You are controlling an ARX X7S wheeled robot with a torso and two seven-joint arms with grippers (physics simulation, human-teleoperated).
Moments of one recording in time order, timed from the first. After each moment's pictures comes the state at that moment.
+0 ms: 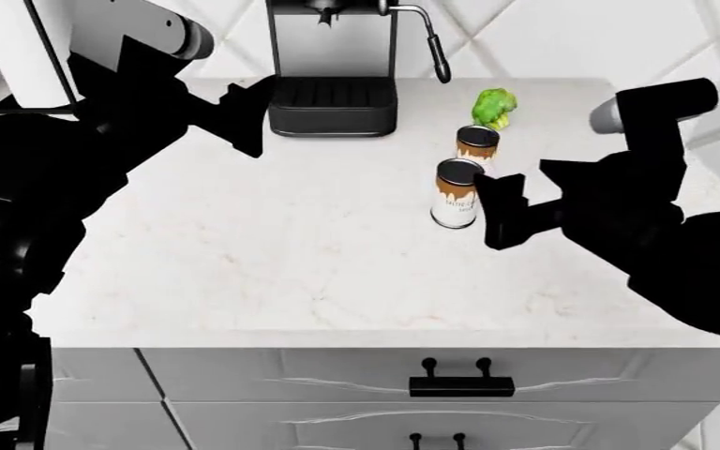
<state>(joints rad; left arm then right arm) -1.14 -0.41 0.25 -0.05 -0.43 -0.86 0.35 0.94 0.61 -0.12 -0.24 1.14 1.23 0.22</state>
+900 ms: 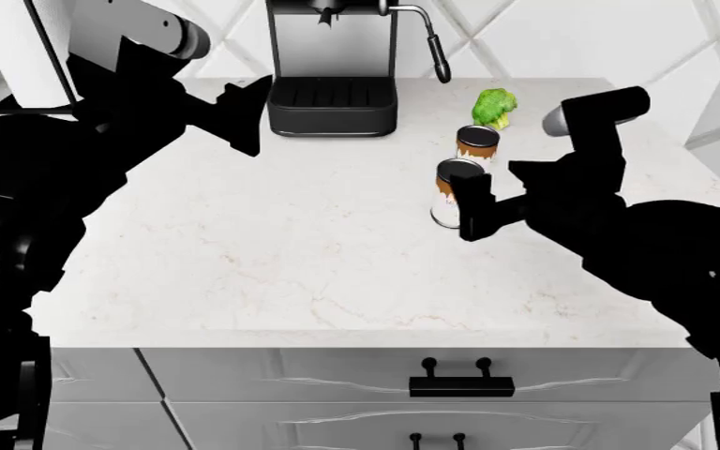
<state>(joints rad) -1.14 -0.41 0.25 -0.08 -0.43 -0.84 0.34 1.00 0.55 -0.32 -0.01 0.90 1.02 0.01</state>
